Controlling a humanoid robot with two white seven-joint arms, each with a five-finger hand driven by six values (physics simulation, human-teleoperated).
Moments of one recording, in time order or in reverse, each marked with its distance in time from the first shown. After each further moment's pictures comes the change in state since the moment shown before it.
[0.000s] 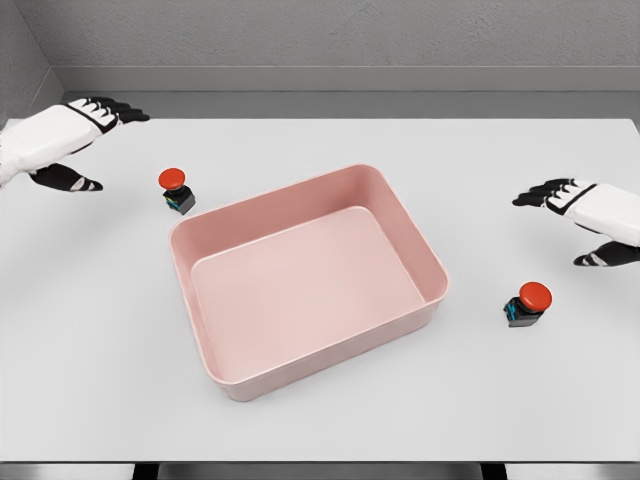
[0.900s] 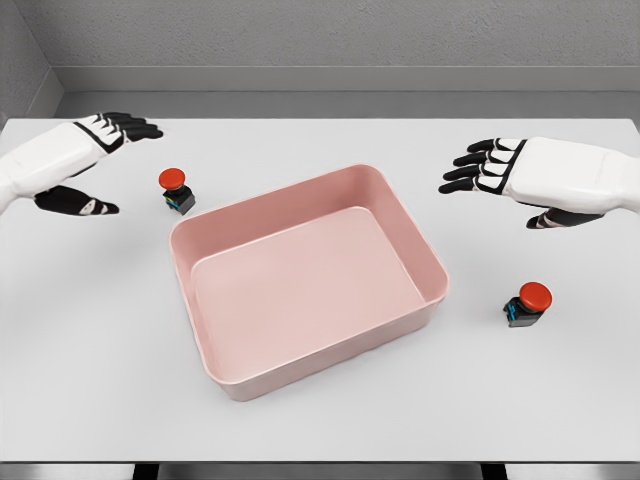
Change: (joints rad) left arm 0.143 0.128 0.024 -0.252 0.166 0.000 0.061; right arm -0.232 0.011 -0.047 -0.323 0.004 -0.001 0.279
